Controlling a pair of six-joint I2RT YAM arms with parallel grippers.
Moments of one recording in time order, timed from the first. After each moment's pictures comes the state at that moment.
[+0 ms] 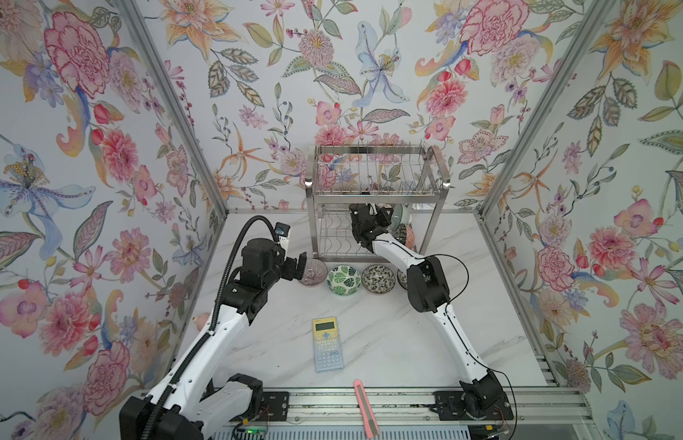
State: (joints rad) left arm -0.31 1.07 0.91 -0.30 -0.05 0.08; right arm 0.57 2.72 2.41 -0.08 1.24 -0.49
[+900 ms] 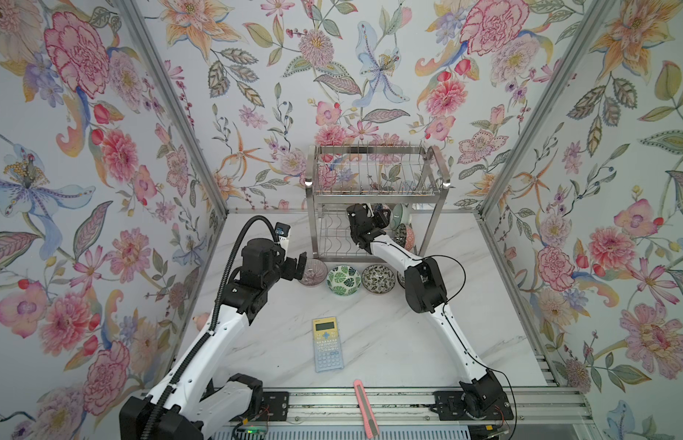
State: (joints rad) left arm -0.31 1.07 0.91 -0.30 -0.05 0.08; right arm 0.58 2.72 2.41 -0.16 1.14 -0.41
